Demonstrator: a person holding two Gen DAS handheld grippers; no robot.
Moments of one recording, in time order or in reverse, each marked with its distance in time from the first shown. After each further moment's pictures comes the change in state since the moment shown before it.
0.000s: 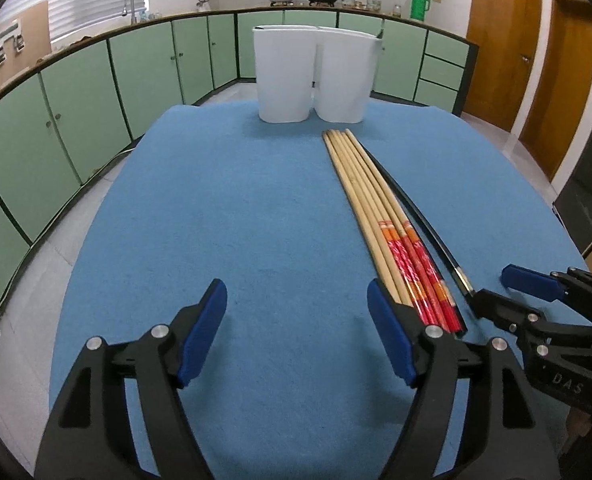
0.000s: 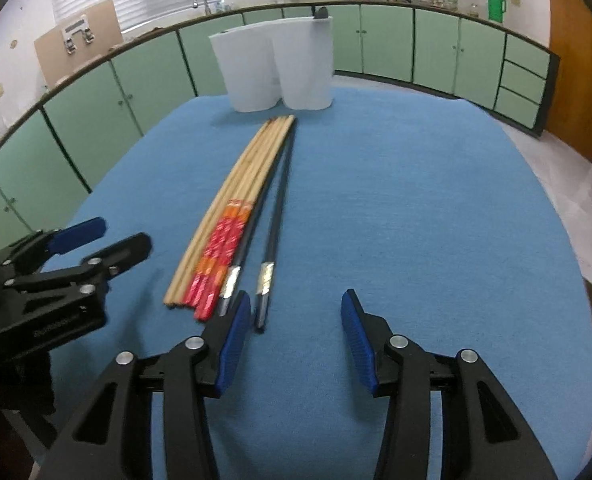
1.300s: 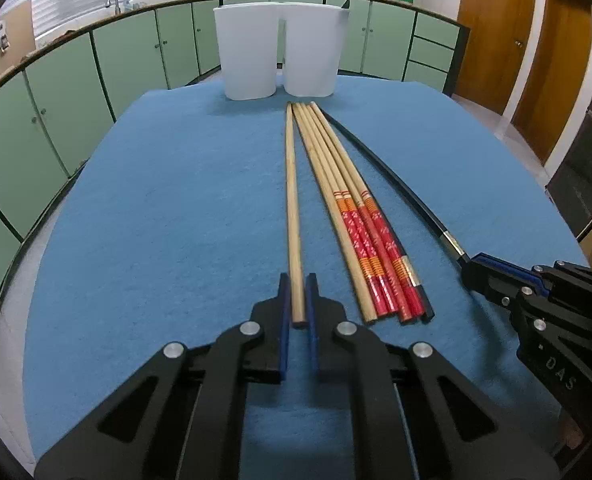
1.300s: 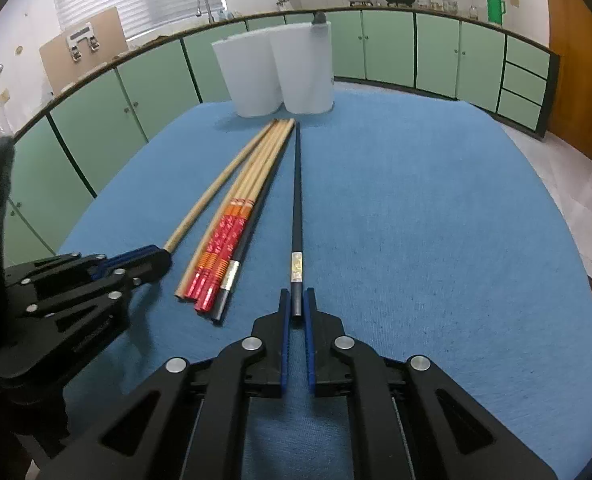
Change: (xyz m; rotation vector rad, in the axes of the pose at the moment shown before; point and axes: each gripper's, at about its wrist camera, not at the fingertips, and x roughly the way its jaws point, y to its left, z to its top) left arm 0.009 -0.029 -0.008 0.013 0.065 -0.030; right arm -0.006 -0.003 -0.005 0.001 -0.040 0.004
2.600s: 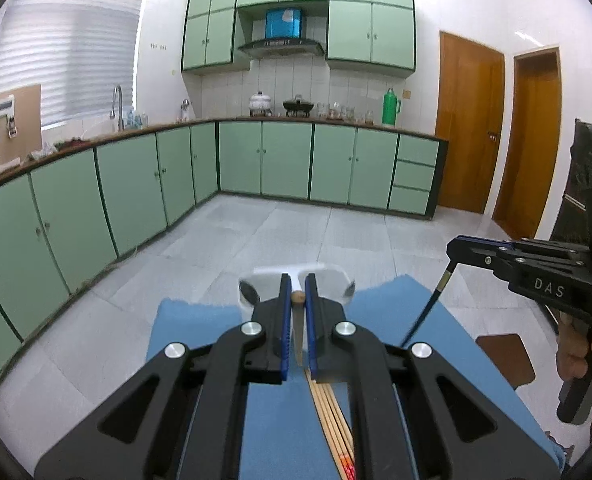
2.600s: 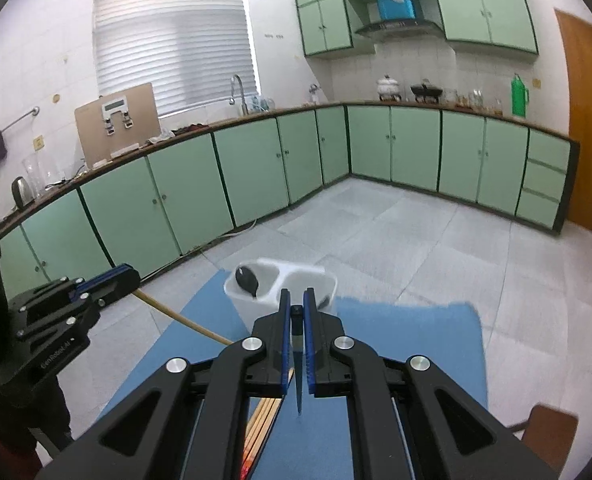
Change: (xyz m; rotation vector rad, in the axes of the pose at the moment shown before) left arm -0.127 0.028 0.188 0.033 -0.461 -0.042; right arm -0.091 -0.020 0.236 -0.107 -0.297 0.090
